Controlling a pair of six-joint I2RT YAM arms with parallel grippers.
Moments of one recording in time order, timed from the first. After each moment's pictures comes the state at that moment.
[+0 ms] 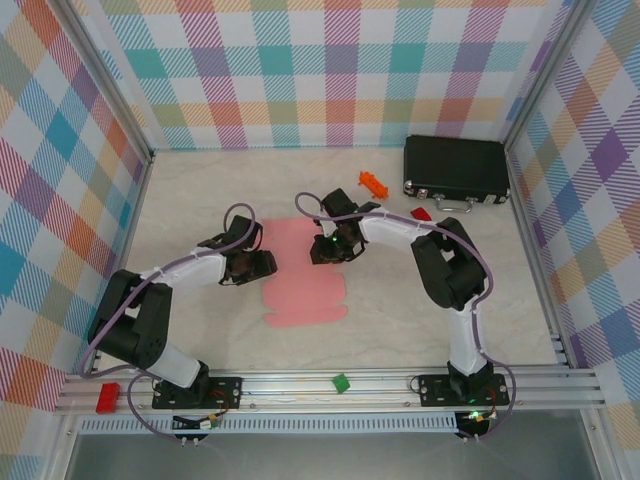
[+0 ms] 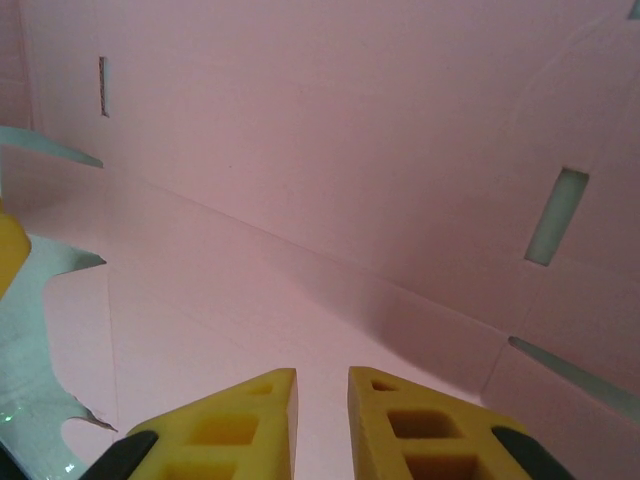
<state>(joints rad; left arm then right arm) -0.36 1.53 0.81 -0.42 0.03 -0.66 0.67 2.07 1.46 -0.59 -0.43 0.42</state>
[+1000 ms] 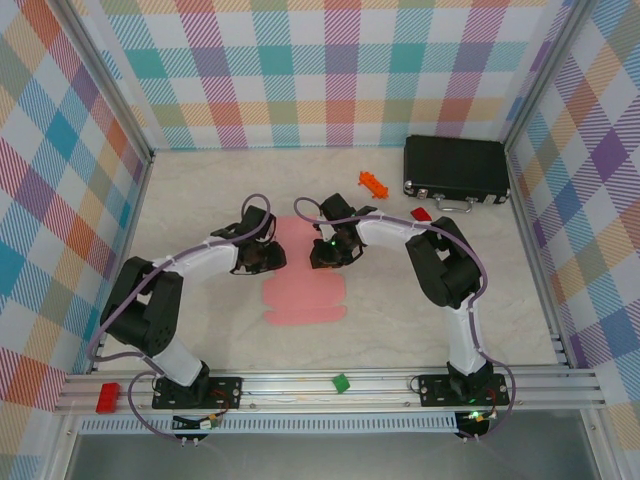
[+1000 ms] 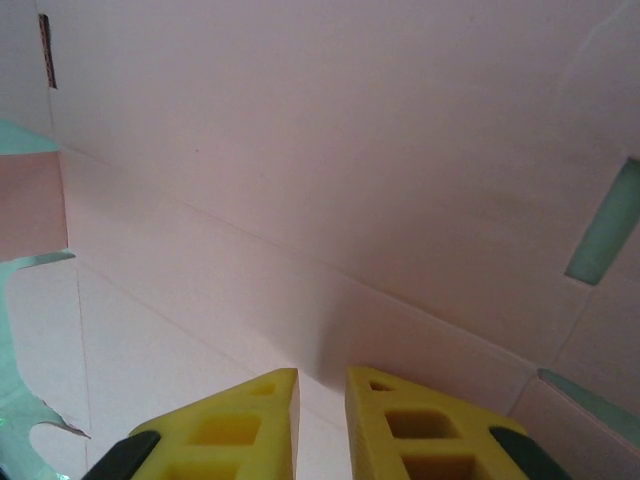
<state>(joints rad) -0.43 1.62 0.94 -0.43 0.09 -0.60 0.67 2.10 1.45 -0.57 -0.43 0.44</state>
